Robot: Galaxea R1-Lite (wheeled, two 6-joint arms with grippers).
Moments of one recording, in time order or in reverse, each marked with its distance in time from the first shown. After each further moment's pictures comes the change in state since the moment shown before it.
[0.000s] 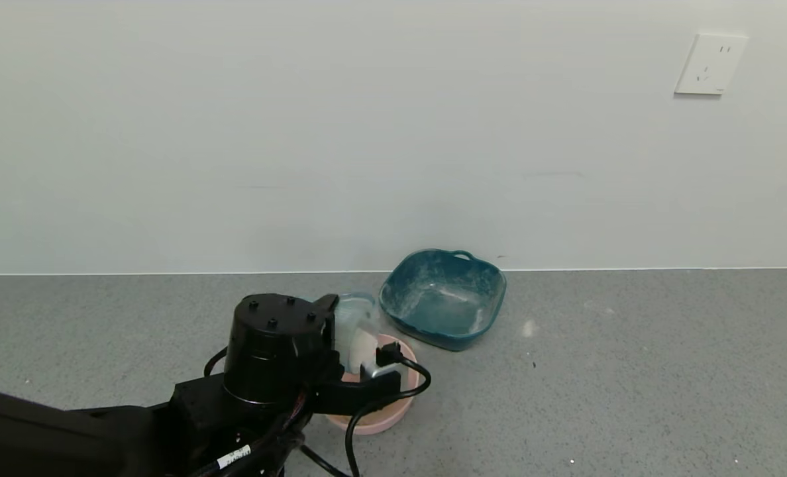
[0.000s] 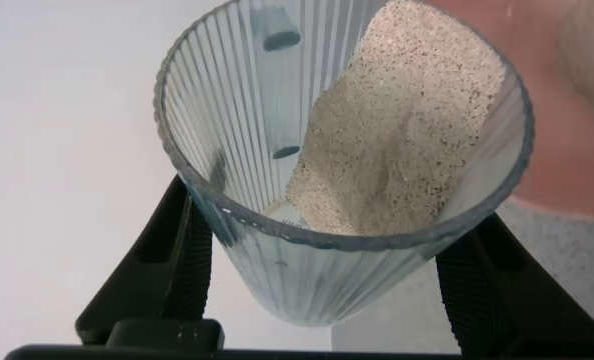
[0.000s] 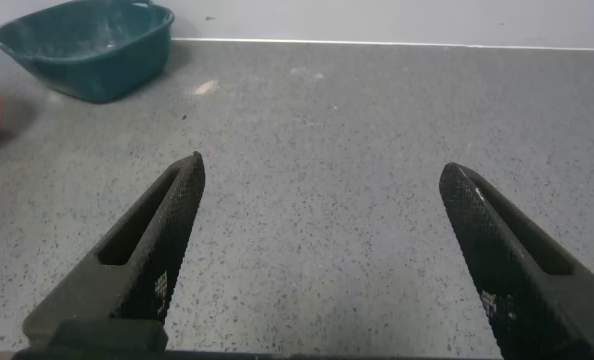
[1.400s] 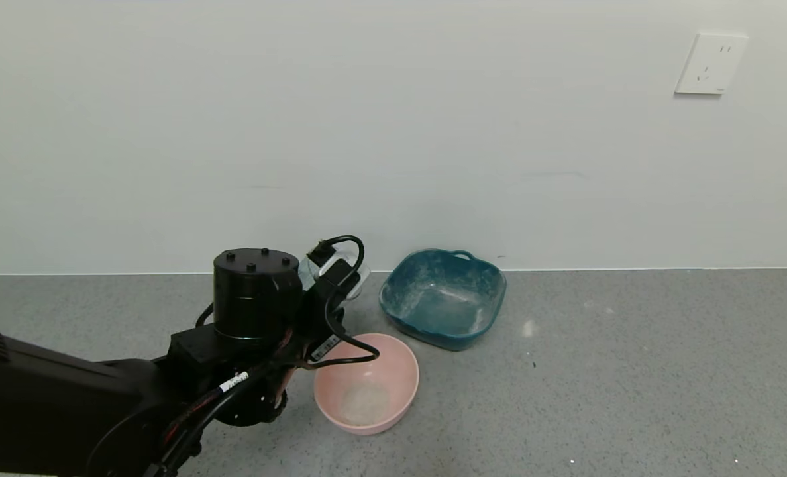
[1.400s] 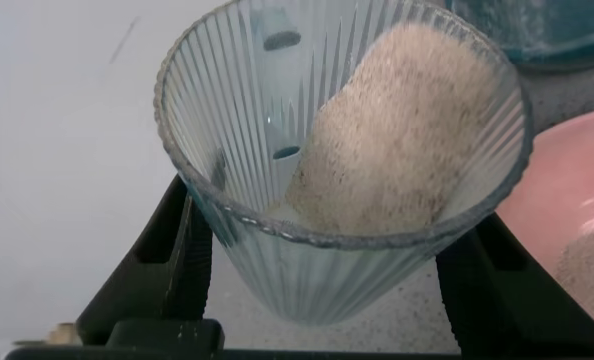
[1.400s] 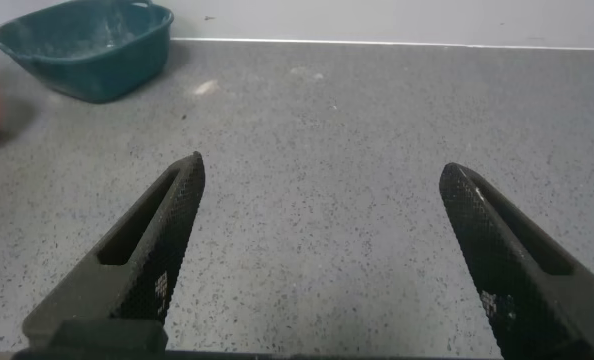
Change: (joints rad) left arm 0.138 0.042 -0.097 -0.061 -0.039 -0.697; right arm 0.000 0.000 0.000 0.000 0.001 0.001
